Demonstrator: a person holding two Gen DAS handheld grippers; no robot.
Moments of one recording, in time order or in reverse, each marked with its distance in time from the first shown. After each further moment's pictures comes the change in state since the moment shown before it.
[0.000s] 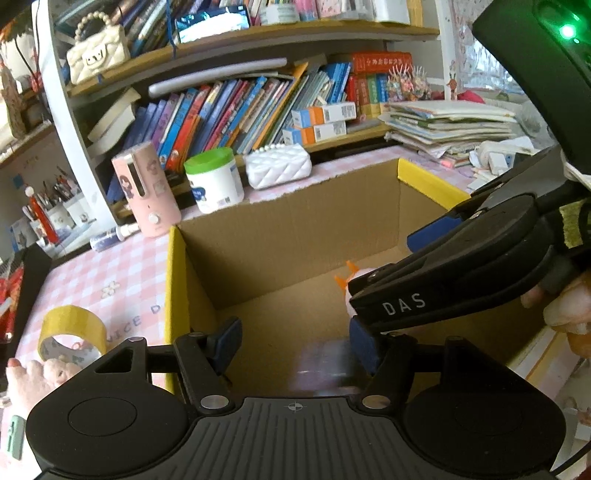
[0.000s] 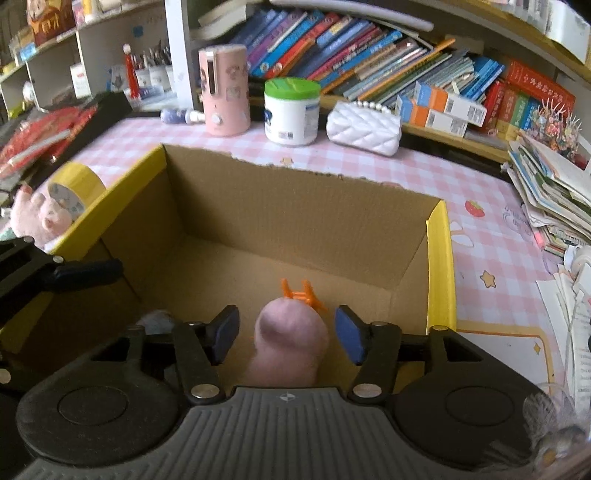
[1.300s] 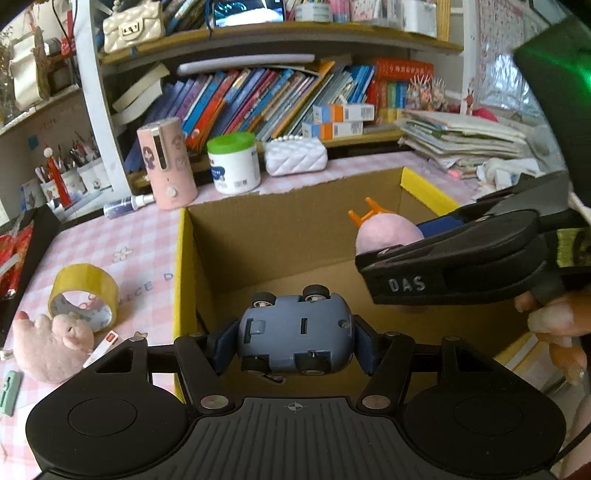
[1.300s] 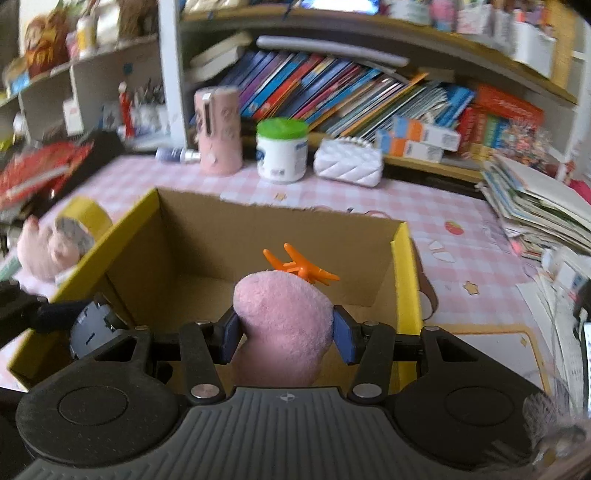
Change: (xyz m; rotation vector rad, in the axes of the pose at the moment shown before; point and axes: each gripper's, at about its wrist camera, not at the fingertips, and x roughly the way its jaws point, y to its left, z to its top) left arm -0.021 0.022 -0.014 -0.115 0.040 -0.015; right arm -0.016 0.022 -0.004 0.006 -0.080 -0.052
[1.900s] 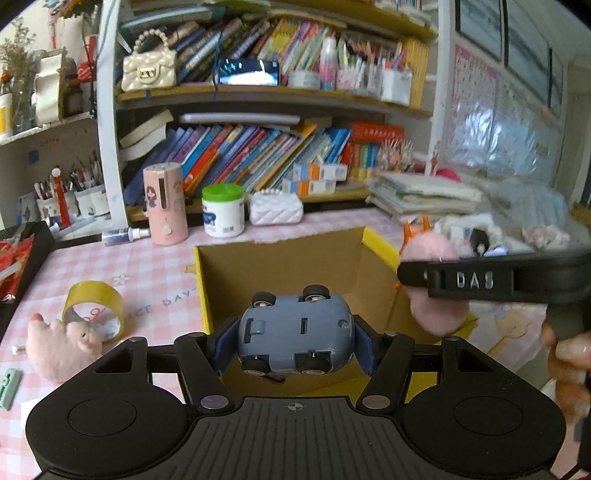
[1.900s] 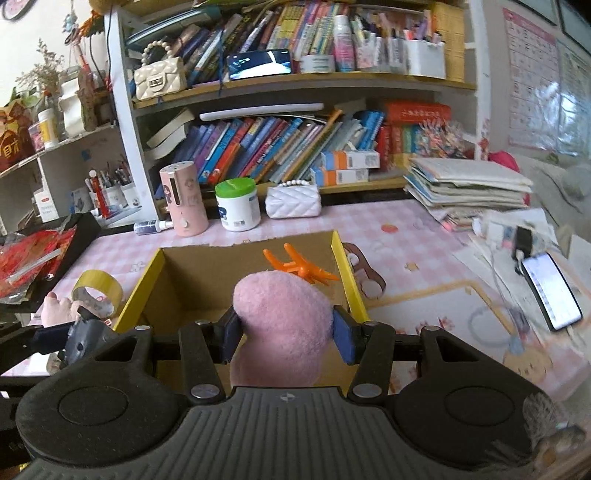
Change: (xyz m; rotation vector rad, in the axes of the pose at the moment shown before) left arm -0.075 0.018 -0.015 -0.049 -0.163 -0.111; right arm -0.113 0.010 -0.033 0.261 -0.194 -0.119
